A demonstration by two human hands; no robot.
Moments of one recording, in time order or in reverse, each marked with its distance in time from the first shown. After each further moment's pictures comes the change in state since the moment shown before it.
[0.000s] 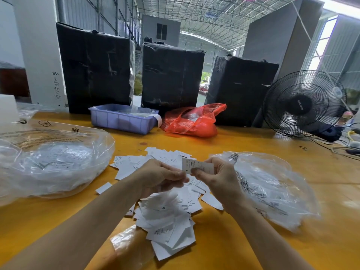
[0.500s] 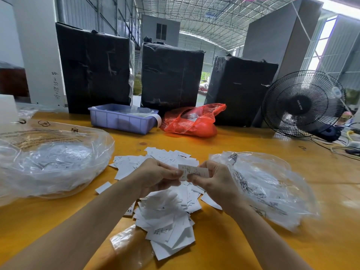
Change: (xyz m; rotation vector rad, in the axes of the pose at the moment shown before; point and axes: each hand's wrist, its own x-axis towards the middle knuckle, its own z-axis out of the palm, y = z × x) left_hand -0.001 0.001 0.000 0.012 0.071 0.006; right_hand 0.001 0.004 0.001 -0.080 -0.099 0.032
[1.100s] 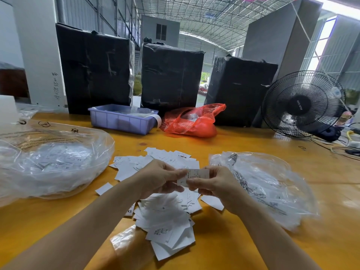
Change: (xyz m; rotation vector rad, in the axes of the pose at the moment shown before) left_hand -0.006 0.002 0.006 0.137 -0.111 0.026; right_hand 0.001 0.001 -0.013 0.186 -0.215 0.182
